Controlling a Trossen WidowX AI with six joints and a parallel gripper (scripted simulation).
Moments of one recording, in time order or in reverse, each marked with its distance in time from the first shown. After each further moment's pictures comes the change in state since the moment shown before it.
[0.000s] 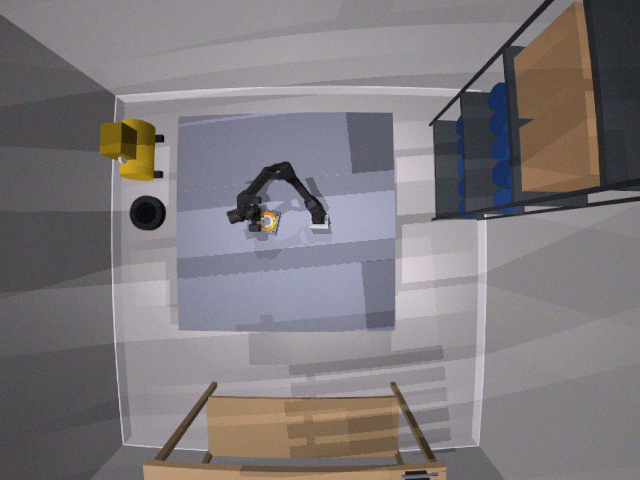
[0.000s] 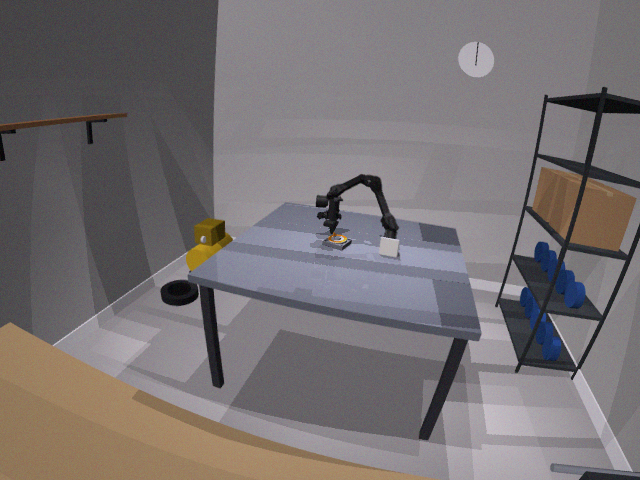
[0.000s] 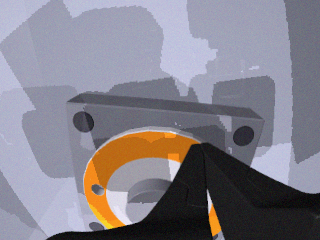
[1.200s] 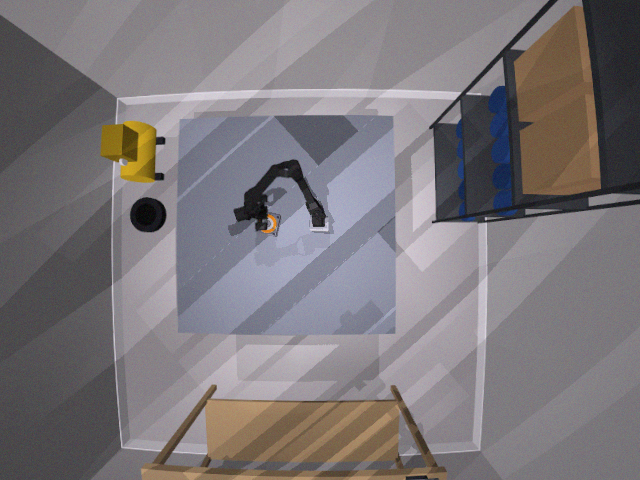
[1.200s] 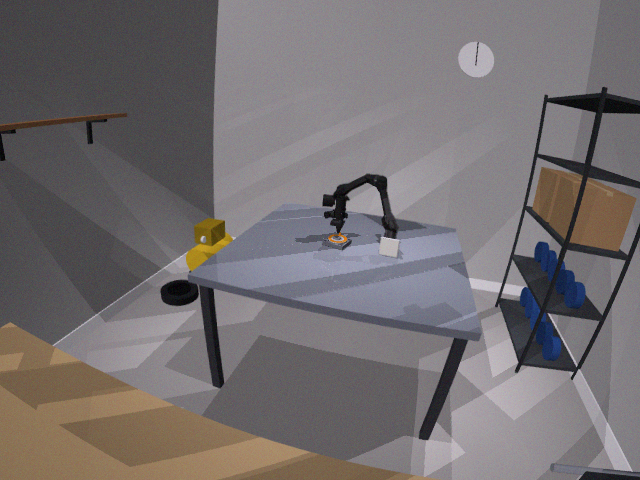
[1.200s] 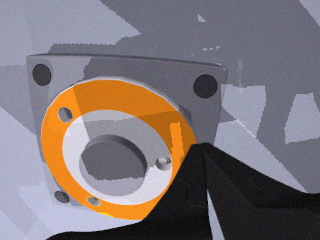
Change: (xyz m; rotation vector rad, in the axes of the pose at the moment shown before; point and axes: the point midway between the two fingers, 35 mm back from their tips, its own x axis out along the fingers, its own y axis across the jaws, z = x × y) arm -0.004 -0.021 -0.033 -0.004 0.004 -0.003
